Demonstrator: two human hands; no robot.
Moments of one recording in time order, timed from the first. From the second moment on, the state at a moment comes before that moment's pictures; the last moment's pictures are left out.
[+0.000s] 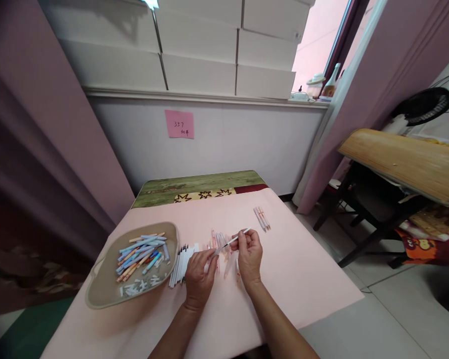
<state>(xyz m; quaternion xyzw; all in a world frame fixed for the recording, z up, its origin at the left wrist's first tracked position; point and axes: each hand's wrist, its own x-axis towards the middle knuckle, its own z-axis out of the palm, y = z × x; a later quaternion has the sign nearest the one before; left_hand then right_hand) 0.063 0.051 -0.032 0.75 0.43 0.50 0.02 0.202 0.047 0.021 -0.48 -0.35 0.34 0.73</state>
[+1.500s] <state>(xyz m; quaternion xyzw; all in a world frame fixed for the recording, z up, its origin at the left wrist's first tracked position) 0.063 0.037 -0.026 0.65 0.46 0.52 0.31 0.228 0.053 0.017 -0.63 -0.47 0.34 0.52</state>
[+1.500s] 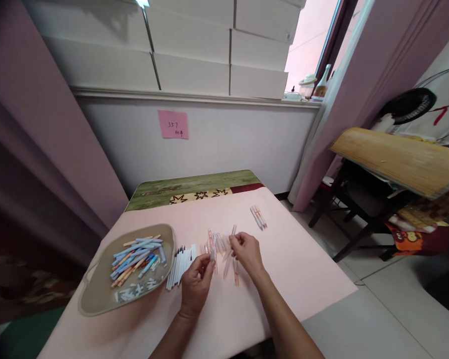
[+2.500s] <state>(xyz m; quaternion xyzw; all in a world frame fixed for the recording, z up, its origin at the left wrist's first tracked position) 0.061 0.039 -0.015 0.42 0.34 0.46 0.70 0.213 0.043 0.029 -0.47 -0.48 0.53 0.52</state>
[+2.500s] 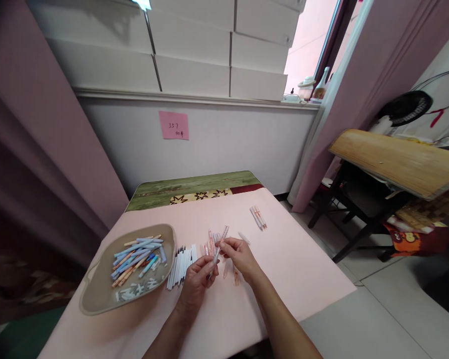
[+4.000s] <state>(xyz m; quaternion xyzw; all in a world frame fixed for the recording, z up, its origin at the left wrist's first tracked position) 0.060 0.039 -0.012 0.35 0.29 0.45 0.77 0.196 0.039 0.019 -0.41 -0.38 0.62 0.55</state>
